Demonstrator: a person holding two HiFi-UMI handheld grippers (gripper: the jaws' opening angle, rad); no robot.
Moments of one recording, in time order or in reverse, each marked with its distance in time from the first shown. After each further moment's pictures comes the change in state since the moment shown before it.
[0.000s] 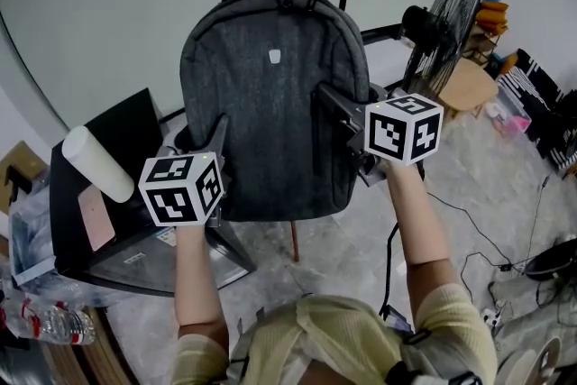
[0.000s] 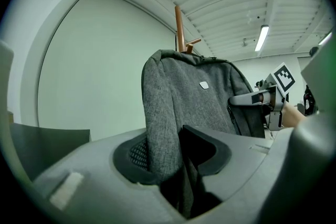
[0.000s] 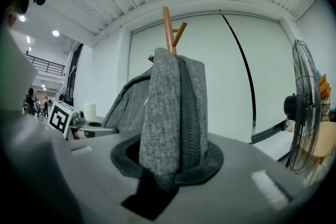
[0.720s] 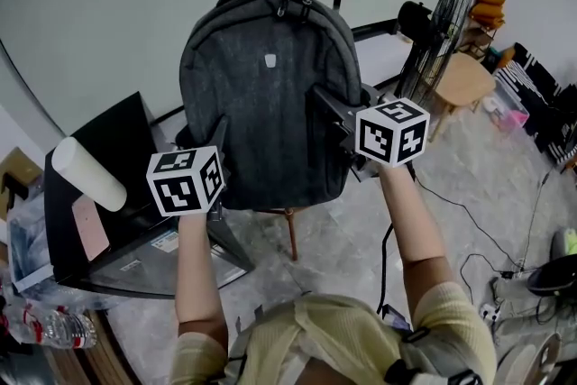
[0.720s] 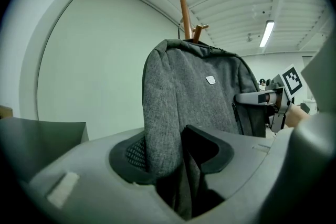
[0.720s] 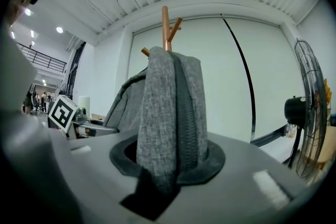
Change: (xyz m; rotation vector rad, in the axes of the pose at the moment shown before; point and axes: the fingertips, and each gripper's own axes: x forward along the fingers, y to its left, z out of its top) left arm 0.040 0.011 -0.026 -0.014 0.057 0.026; right arm 0.019 -0.029 -0.021 -0.042 -0.038 -0.006
